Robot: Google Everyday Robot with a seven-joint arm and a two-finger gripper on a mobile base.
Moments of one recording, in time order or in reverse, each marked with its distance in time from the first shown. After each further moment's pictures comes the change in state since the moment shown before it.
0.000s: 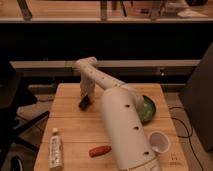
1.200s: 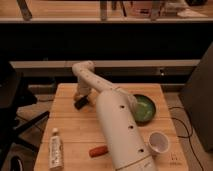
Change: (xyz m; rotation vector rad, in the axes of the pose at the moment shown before) arm -0.006 -0.033 0.035 0.003 -0.011 -0.005
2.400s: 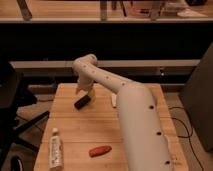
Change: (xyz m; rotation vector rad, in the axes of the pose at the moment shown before) arm -0.020 0.003 -0.062 0.099 0.126 -0.015
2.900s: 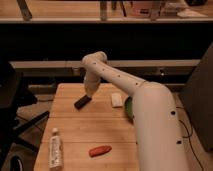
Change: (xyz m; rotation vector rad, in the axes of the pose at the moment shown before) arm -0.001 0.033 -0.039 0.055 -0.002 0.092
